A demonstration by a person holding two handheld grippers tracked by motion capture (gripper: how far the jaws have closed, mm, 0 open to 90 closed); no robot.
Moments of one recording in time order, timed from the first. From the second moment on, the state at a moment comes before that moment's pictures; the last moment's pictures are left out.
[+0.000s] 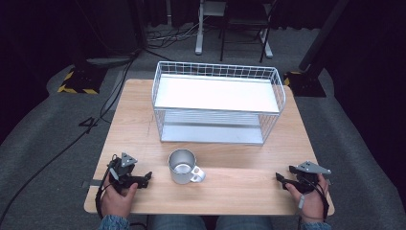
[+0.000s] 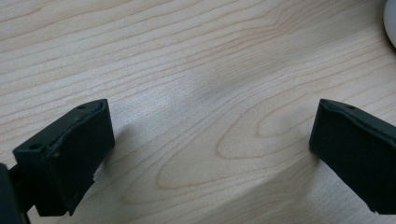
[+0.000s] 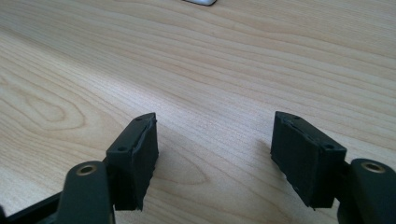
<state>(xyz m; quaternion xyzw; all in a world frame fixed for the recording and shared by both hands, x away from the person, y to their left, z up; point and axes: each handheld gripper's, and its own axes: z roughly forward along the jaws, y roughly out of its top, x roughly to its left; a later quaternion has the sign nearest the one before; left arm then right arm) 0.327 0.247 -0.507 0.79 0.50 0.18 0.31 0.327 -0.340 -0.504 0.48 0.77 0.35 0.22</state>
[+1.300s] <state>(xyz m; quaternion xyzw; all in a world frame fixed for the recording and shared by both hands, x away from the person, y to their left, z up) 0.327 0.247 -0.507 0.79 0.50 0.18 0.31 0.311 -0.330 -0.474 0.46 0.77 0.41 0.19</state>
